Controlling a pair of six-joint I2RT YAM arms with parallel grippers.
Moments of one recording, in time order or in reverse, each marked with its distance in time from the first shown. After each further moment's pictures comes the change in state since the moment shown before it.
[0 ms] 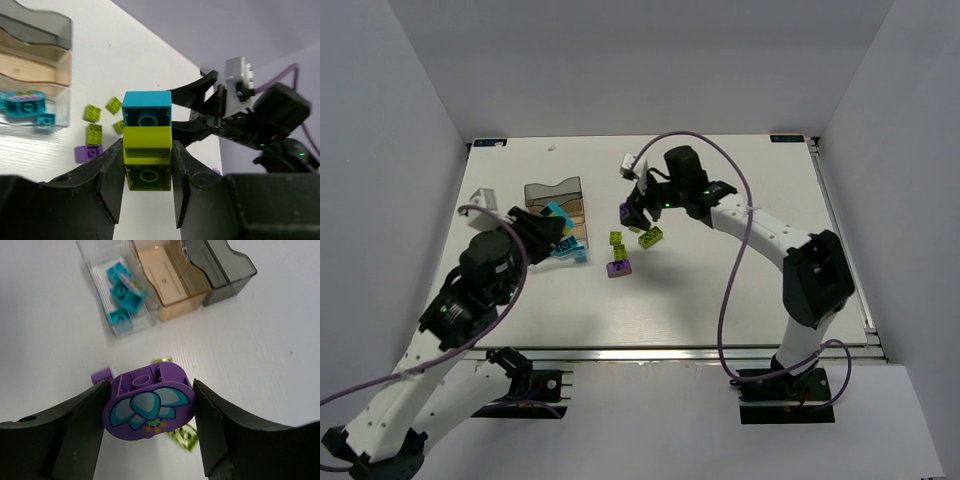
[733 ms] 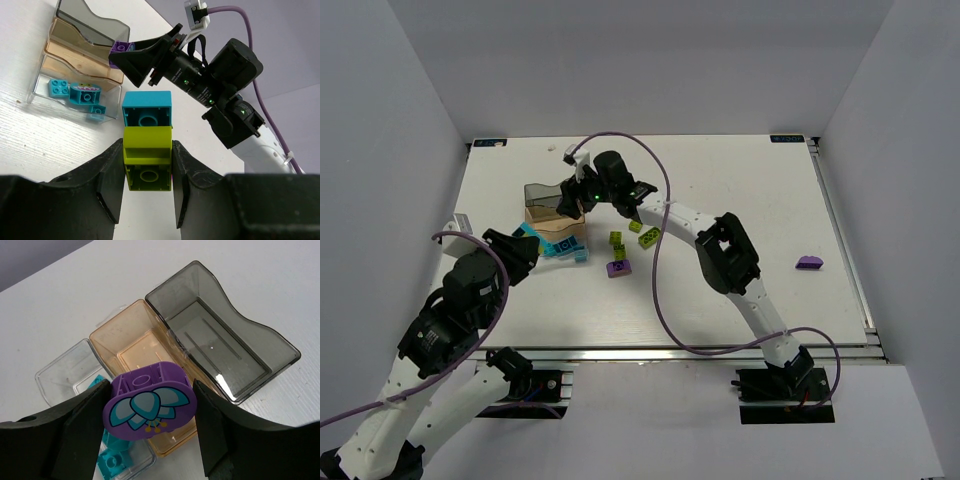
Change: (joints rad) left arm 0.002 -0.180 0.003 -0.273 -0.181 -0.053; right arm 0.175 0.668 0.658 0.217 0.203 0.507
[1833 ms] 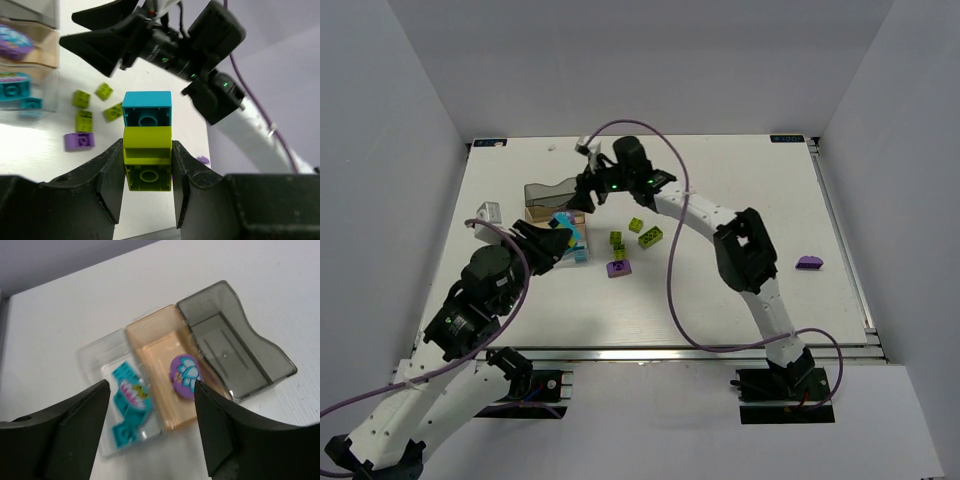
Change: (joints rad) left arm 0.000 0.048 -0.109 0.272 0.208 -0.003; right arm -0.047 -0.065 -0.035 0.006 -0.175 -0.063
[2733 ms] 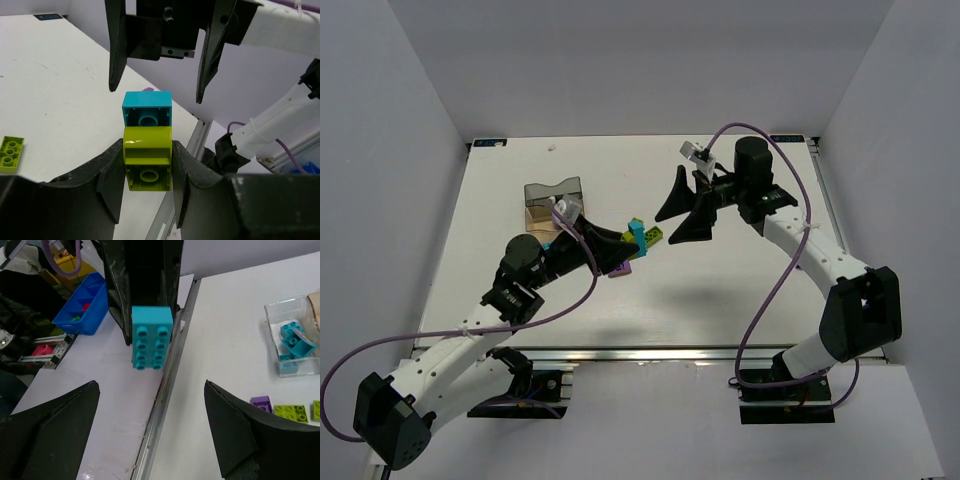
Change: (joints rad) left arm 0.001 0.272 -0.258 0.880 0.794 0.406; right arm -0.352 -0.856 -0.838 0.076 -0.906 0.193
